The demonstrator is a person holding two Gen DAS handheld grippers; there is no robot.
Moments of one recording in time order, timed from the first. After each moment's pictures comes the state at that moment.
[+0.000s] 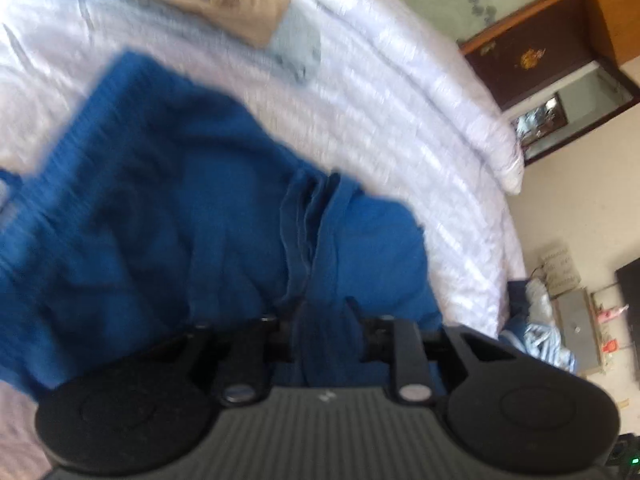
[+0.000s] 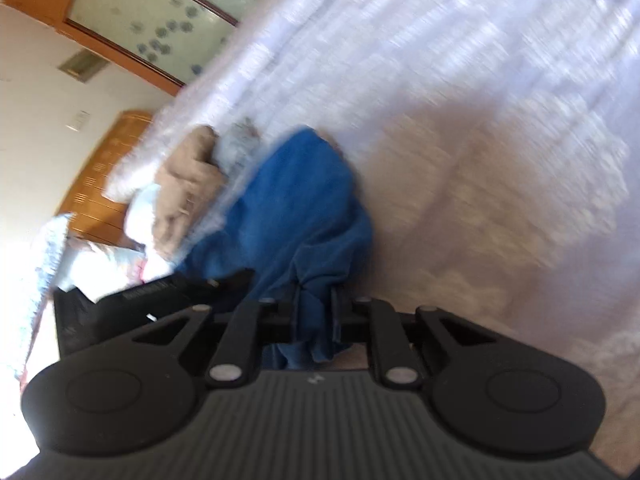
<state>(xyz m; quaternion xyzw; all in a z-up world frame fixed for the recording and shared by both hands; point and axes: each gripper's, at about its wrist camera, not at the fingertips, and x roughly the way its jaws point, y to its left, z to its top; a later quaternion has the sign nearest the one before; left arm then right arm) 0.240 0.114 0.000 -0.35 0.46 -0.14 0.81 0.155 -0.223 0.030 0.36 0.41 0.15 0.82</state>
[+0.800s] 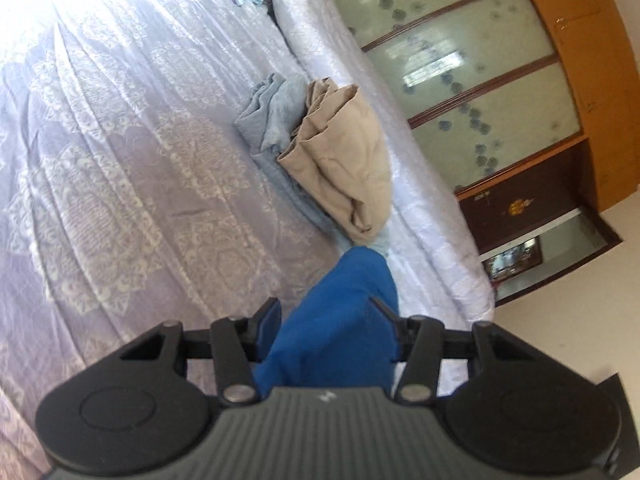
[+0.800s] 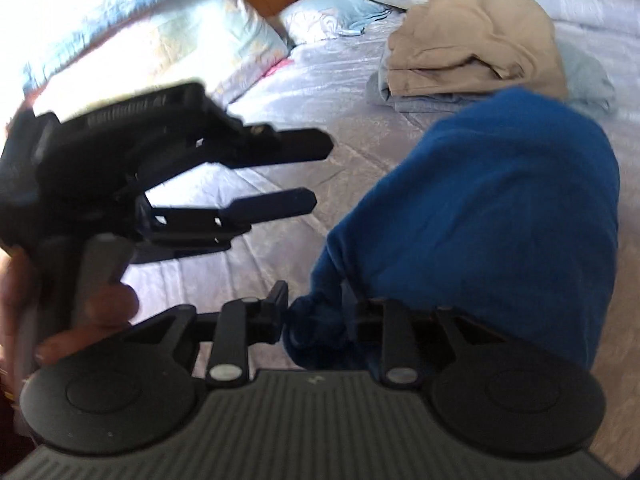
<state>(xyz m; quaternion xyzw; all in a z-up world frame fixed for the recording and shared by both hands) 0.164 0.308 0.017 -0.48 0.30 -0.07 0.82 0.206 0.060 0.038 0.05 0.45 0.42 0.79</state>
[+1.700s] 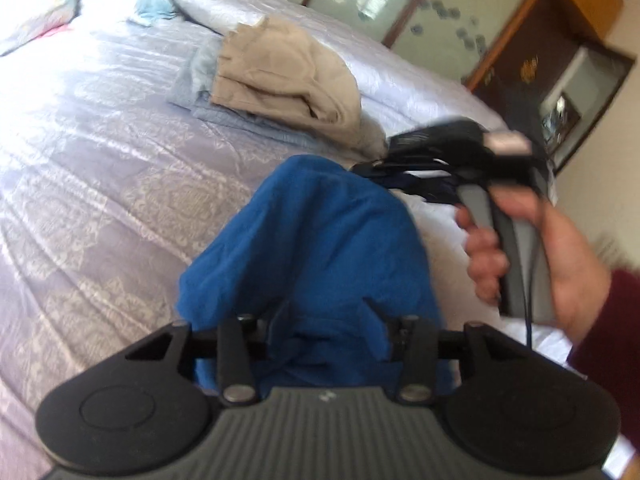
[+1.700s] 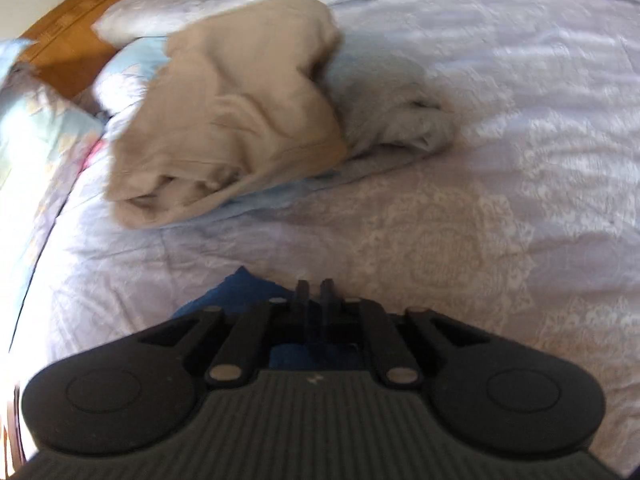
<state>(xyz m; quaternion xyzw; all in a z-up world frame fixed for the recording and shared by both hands) 0.145 0.199 0.024 -0.24 0.37 -0.07 0.90 0.361 0.016 0.017 0.08 0.48 0.23 0.84</state>
